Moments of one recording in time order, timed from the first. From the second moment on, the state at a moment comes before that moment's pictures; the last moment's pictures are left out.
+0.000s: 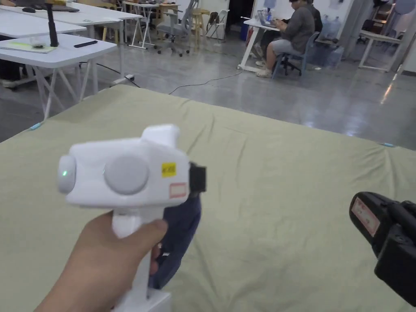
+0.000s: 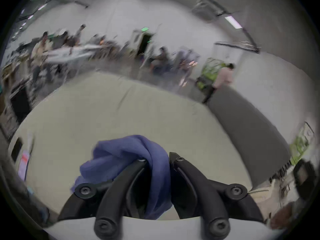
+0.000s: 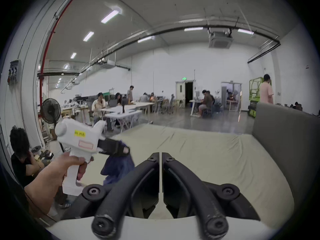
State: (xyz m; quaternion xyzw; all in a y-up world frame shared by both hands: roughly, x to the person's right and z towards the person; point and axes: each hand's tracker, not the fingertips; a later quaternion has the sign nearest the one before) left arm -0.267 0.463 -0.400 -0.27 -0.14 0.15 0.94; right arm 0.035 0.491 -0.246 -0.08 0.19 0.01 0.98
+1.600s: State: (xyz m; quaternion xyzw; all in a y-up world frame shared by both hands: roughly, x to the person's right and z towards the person) left arm -0.236 0.223 -0.491 -0.51 -0.07 0.16 0.84; right arm 0.125 0.369 -0.310 -0.33 0.13 -0.12 0.93
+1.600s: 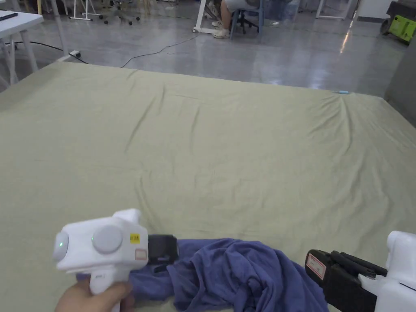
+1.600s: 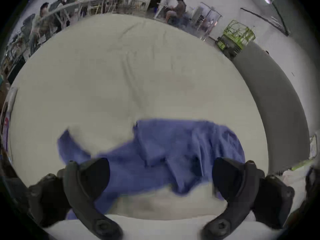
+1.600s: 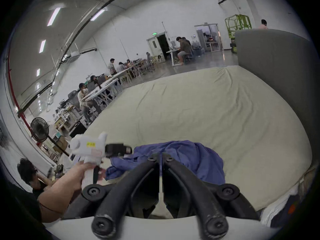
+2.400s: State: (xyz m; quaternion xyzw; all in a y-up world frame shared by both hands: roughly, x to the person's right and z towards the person) left arm -0.214 0.282 -0.509 -0.52 -0.16 0.14 0.83; right arm 0.189 0.171 -0.448 -0.63 -0.03 -0.06 0.78
